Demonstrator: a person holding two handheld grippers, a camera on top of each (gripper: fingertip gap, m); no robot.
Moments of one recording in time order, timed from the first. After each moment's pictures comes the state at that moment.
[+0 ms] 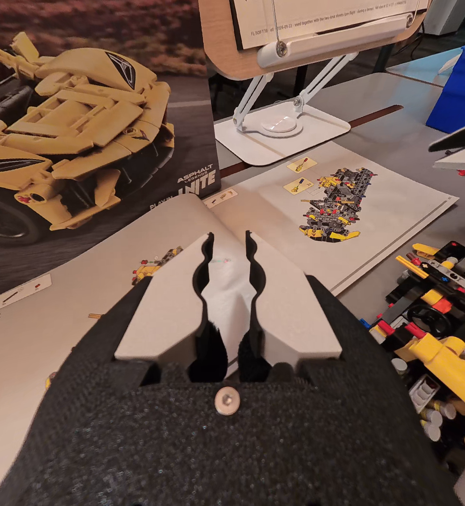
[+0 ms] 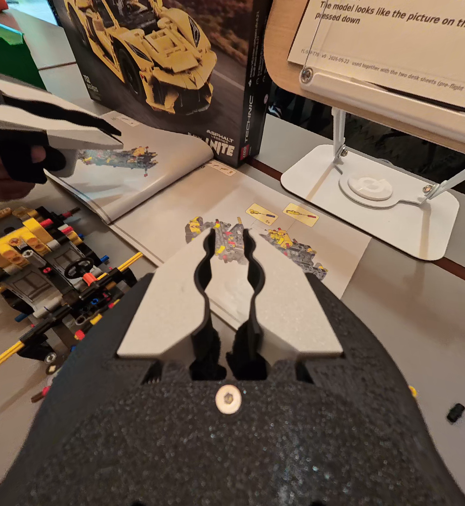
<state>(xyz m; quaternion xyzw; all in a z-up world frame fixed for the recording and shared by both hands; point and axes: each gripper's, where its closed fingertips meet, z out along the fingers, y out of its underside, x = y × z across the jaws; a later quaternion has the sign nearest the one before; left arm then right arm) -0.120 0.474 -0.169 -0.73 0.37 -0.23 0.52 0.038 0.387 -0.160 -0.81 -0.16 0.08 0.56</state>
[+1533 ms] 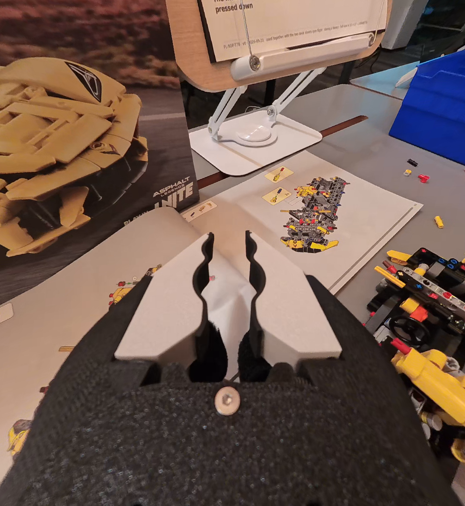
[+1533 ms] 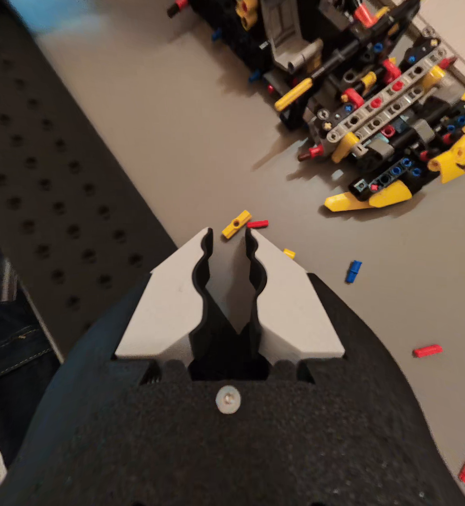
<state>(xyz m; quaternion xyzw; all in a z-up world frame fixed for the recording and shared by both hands) -0.100 0.473 -0.165 -0.72 0.39 -0.28 0.50 -0.065 0.181 -0.238 -0.91 -0.27 0.14 0.29</state>
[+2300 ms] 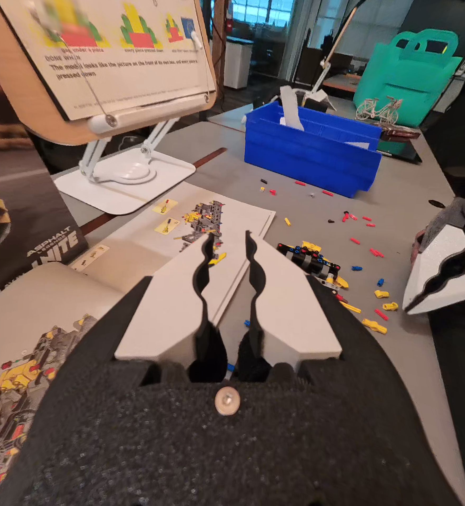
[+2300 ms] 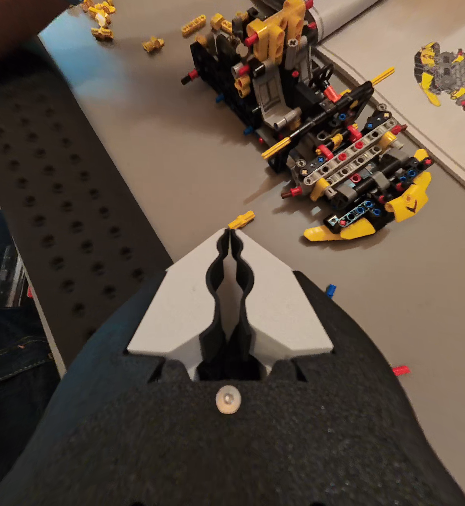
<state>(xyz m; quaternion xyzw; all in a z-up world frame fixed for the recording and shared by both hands) -0.080 0.394 -0.121 -0.61 0.49 -0.45 0.43 -0.066 0.195 -0.213 -0.88 -0.28 0.17 0.35</state>
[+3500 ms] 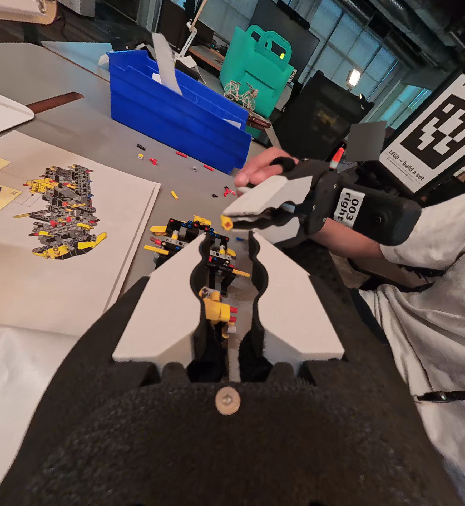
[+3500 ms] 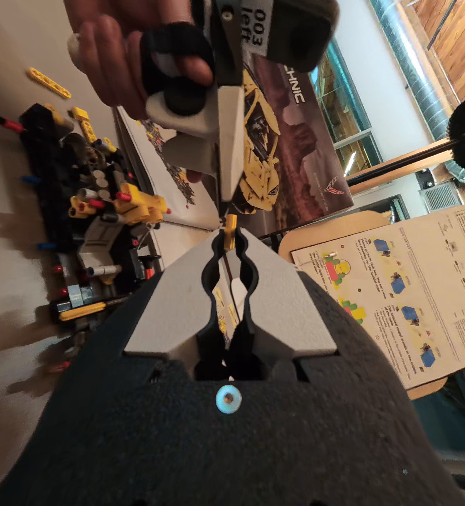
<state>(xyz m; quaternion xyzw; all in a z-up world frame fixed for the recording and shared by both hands) -0.090 0.321 -0.121 -0.55 0.54 -0.61 0.21 -0.082 0.329 -0.125 -0.55 -0.50 -0.26 0.62</state>
